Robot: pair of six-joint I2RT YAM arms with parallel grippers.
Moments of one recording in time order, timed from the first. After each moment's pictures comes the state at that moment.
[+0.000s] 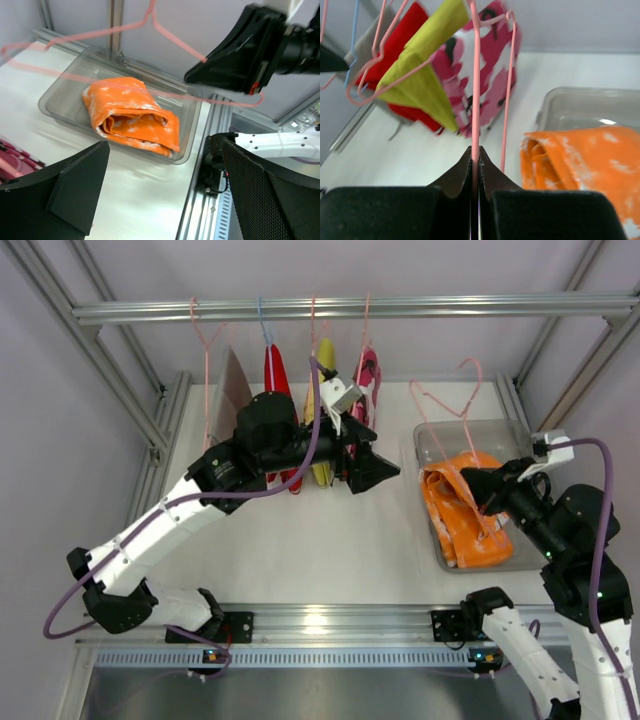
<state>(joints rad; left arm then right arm) -0.94 1.35 1.62 -0.36 0.35 -0.24 0.24 0.53 1.10 -0.67 -0.22 0.28</state>
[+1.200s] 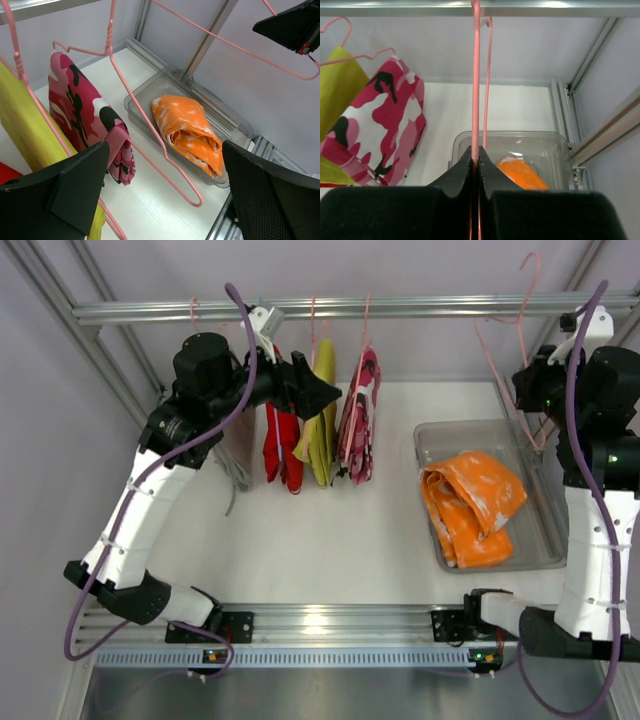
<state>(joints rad) -0.55 1.42 1.91 -0.57 0.41 -0.29 0.00 1.15 1.80 -0.82 -0.08 0.01</state>
